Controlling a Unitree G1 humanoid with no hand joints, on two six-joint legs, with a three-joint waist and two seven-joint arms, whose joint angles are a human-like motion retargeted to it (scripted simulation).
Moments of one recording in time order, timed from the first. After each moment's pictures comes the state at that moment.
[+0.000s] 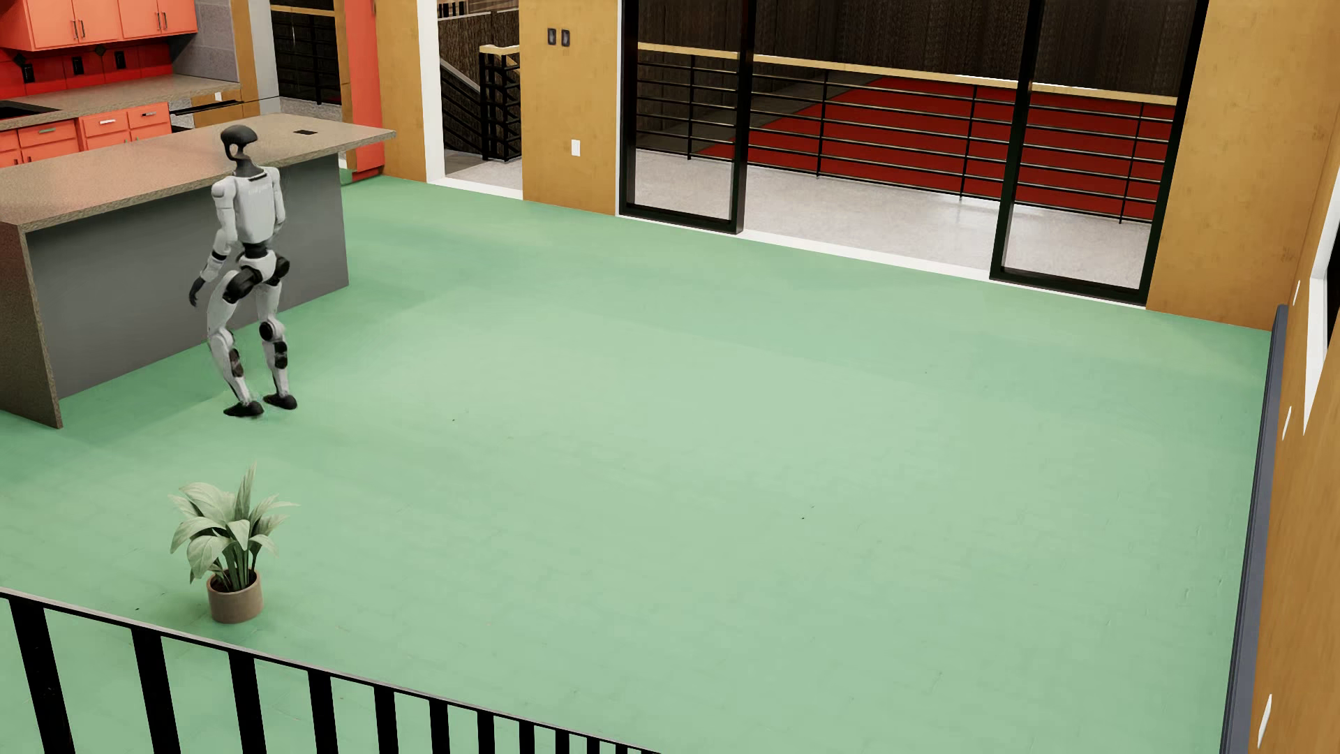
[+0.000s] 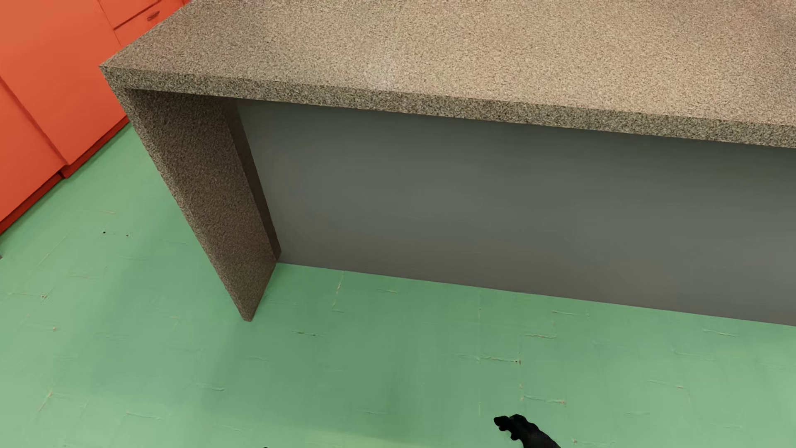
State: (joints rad) body -0.47 -0.12 0.03 0.12 0.15 0.10 -0.03 -0.28 0.01 0.82 0.36 0.15 0.10 -0.18 -0.19 0.19 -0.05 -0.04 -0.06 -0.18 0.06 0.82 0.76 0.76 -0.84 0.13 0.08 0.25 -0.14
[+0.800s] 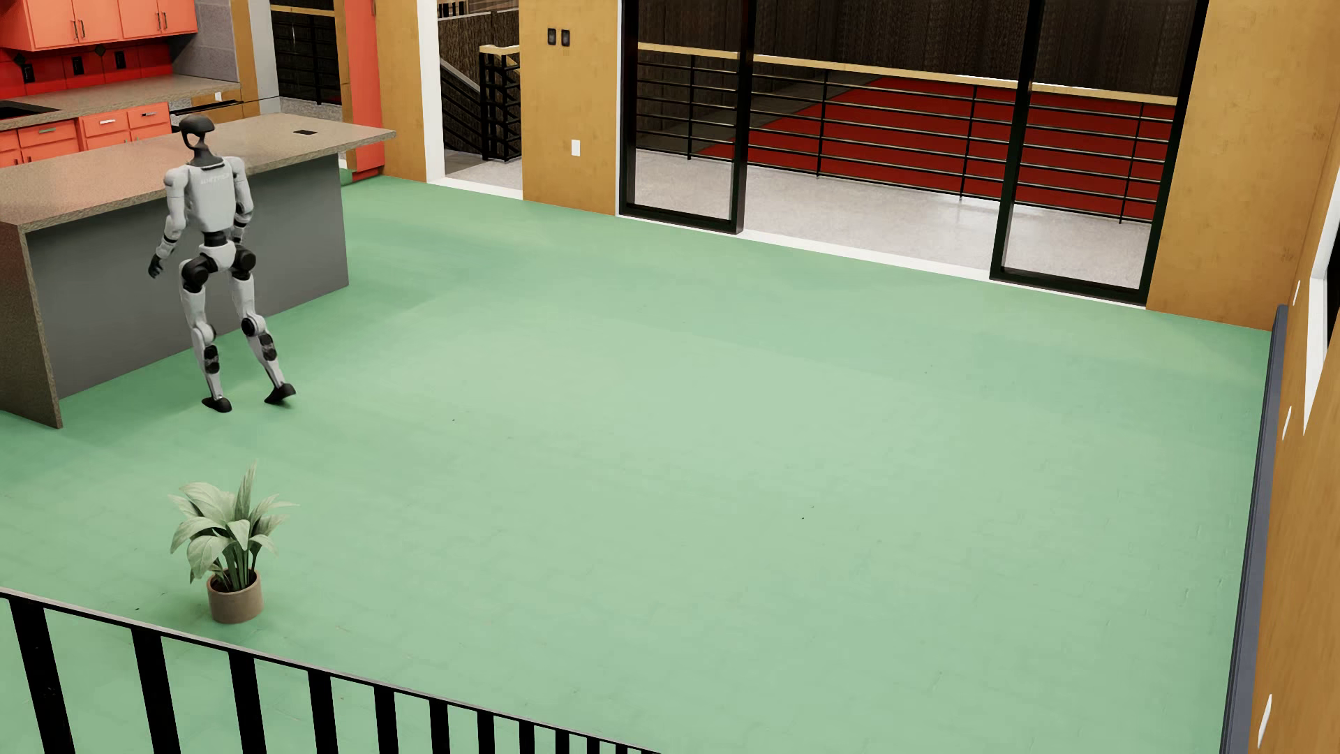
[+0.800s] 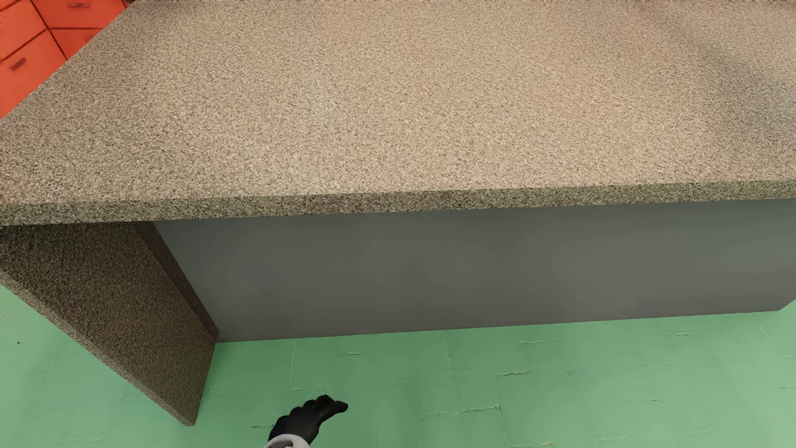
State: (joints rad) body -0.17 0.06 0.08 -0.05 0.06 0.01 -0.08 0.05 -0.03 0.30 0.42 -0.02 0.14 -0.07 -0.02 0.10 -0.10 0.05 0.16 -0.27 0.18 0.83 0.82 0.84 -0.82 0.09 0.15 0.17 -0.10
